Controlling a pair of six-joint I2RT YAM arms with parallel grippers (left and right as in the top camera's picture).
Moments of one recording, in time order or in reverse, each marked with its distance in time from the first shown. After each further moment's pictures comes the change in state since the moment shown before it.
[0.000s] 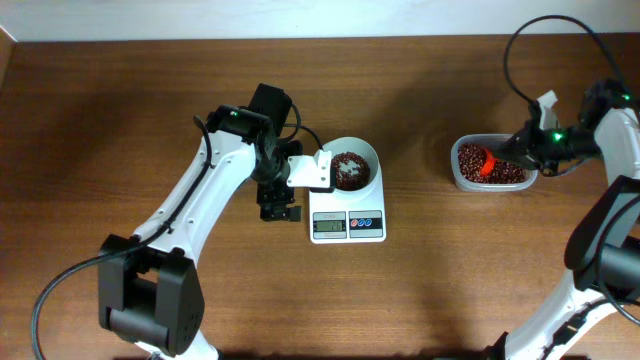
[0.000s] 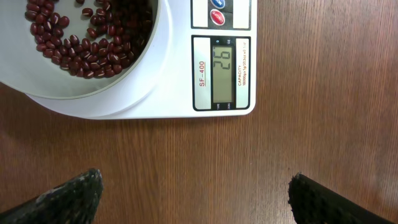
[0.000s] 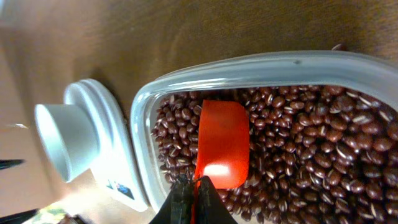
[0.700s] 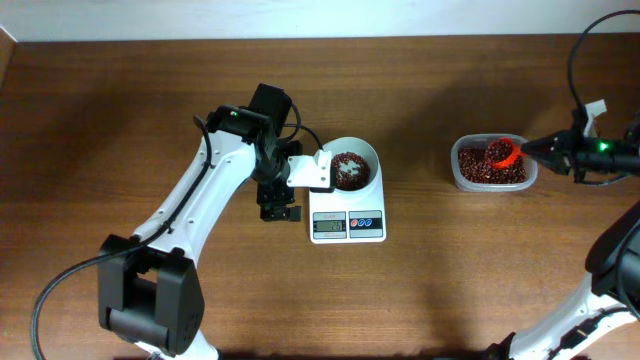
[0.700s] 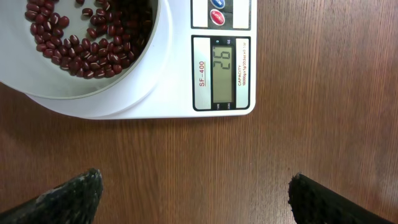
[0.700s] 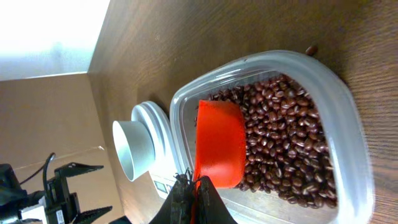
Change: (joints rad) left arm 0.000 0.000 0.000 0.000 0.000 0.000; right arm -0.173 0.000 0.011 -0.070 -0.225 0.001
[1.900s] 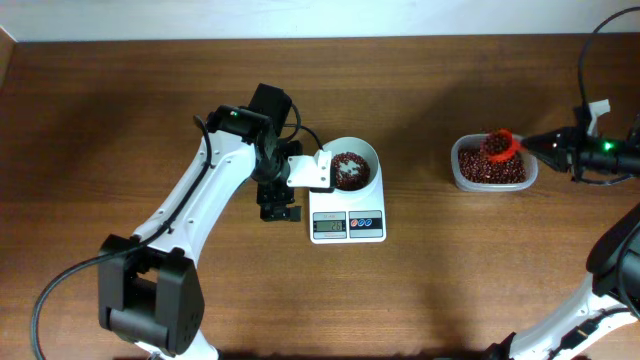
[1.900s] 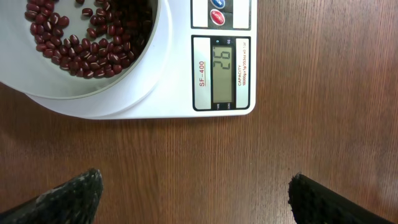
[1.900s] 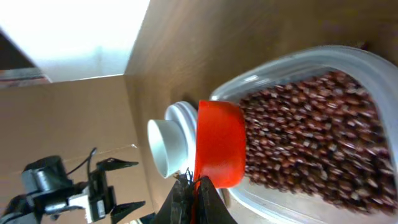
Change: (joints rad) left arm 0.000 0.000 0.000 0.000 0.000 0.000; right arm -0.006 0.000 0.002 -0.039 -0.139 -0.002
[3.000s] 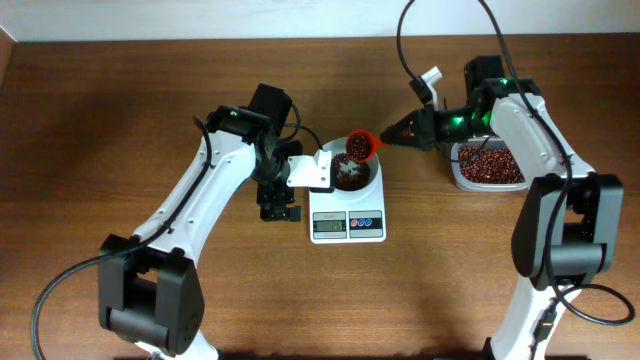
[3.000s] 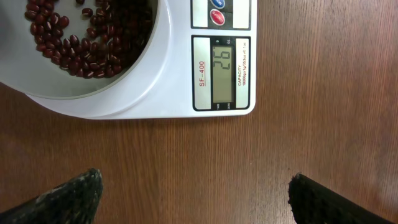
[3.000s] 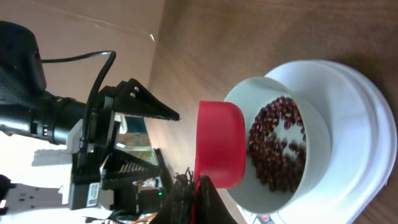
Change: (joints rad) left arm 0.000 0.000 0.000 0.000 0.000 0.000; right arm 0.628 0.000 0.000 0.239 -0.111 -0.009
